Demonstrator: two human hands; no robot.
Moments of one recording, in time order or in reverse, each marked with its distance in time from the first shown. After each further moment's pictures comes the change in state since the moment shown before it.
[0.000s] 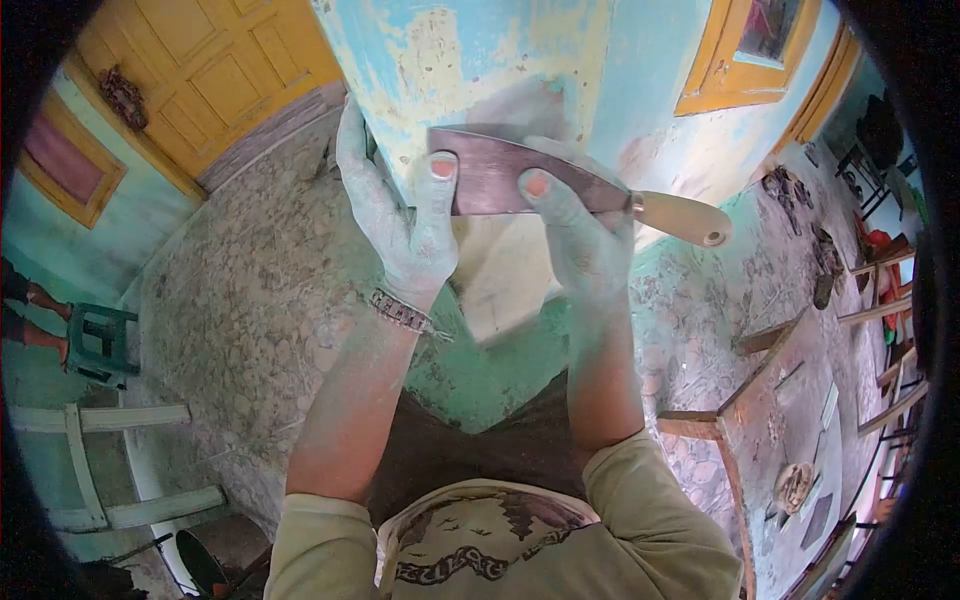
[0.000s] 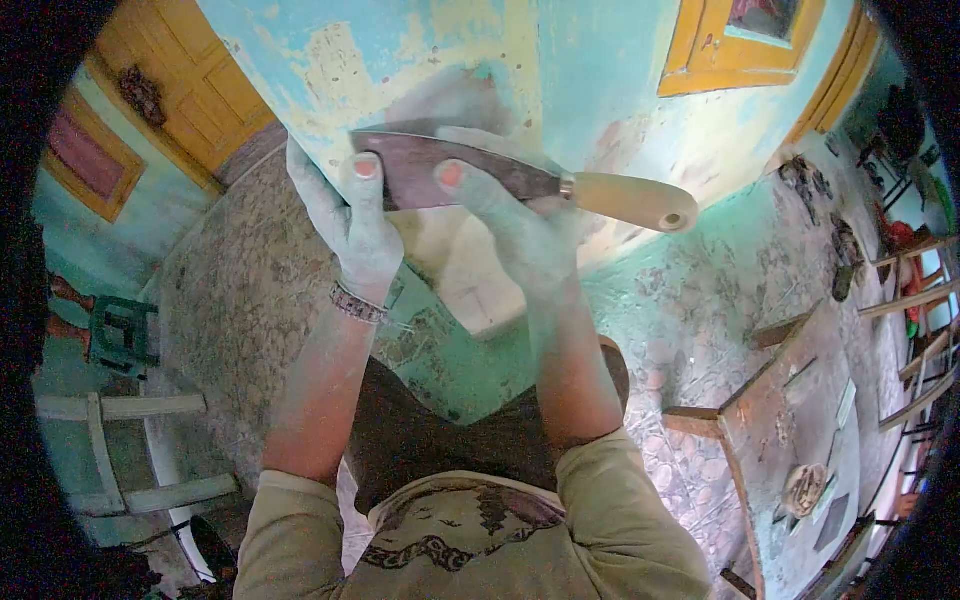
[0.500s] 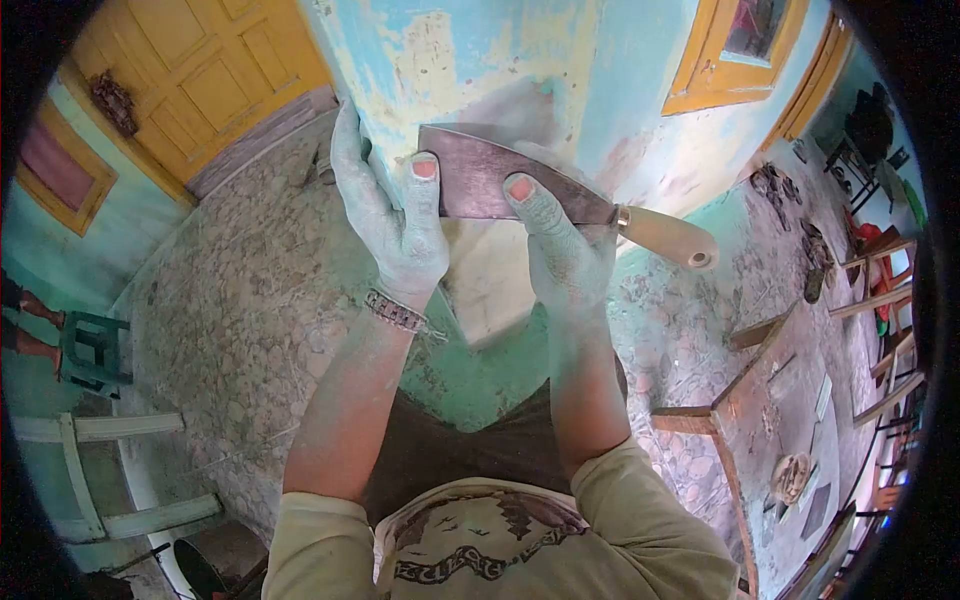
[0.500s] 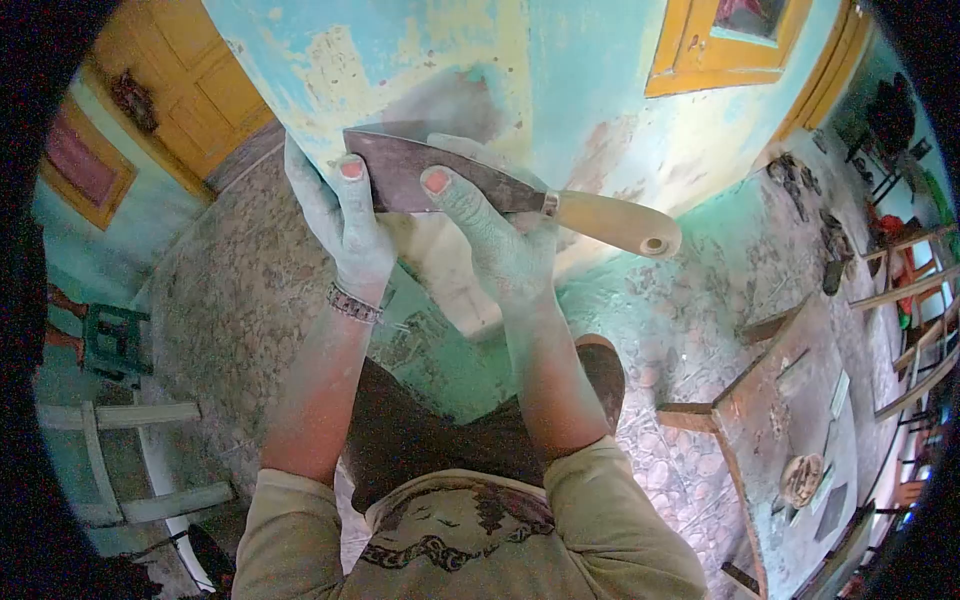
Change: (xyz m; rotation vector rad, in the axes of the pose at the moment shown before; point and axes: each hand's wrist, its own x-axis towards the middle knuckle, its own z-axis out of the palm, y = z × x) left_hand 0.001 0.002 0.002 -0.029 0.004 -0.006; right_hand -0.014 0.001 0.012 -0.013 0.116 -0.024
